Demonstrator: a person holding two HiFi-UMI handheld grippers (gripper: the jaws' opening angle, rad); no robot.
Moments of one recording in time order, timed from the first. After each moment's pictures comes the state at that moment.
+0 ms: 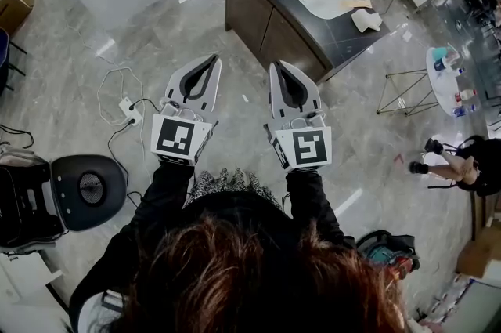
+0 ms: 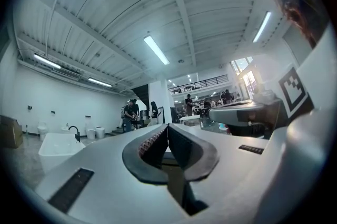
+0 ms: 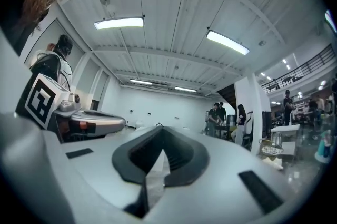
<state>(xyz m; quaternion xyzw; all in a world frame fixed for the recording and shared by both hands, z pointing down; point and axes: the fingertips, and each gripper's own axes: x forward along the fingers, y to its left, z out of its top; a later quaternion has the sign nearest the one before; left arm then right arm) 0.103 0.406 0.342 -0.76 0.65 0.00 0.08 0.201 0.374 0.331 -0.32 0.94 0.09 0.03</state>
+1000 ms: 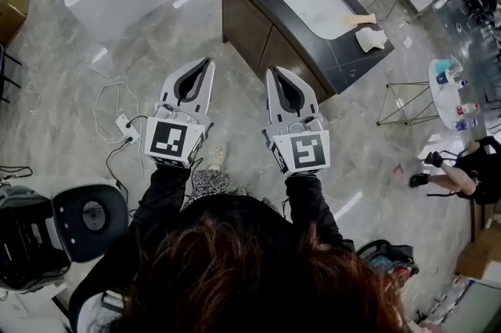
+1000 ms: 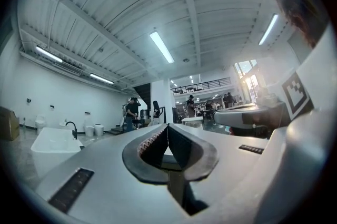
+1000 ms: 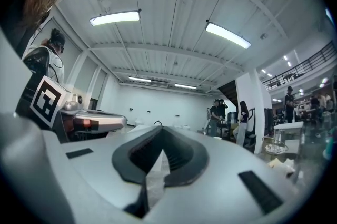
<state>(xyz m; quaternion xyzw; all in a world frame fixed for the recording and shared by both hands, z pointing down) 0.046 0.310 0.349 -0.76 0.65 0.01 0.06 0.155 0.280 0.345 -0.32 0.94 0.08 0.02</state>
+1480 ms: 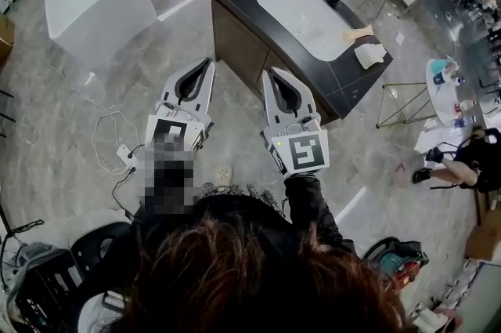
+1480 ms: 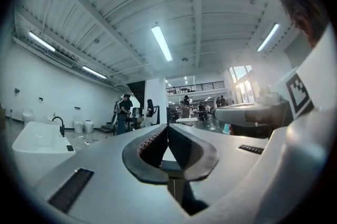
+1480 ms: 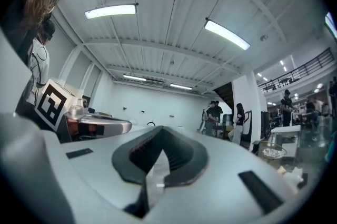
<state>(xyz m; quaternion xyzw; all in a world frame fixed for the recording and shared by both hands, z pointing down) -0.016 0.200 0.342 -0.79 0.61 0.02 0.04 0.089 0.191 0.325 -0.35 0.93 0.09 0.02</state>
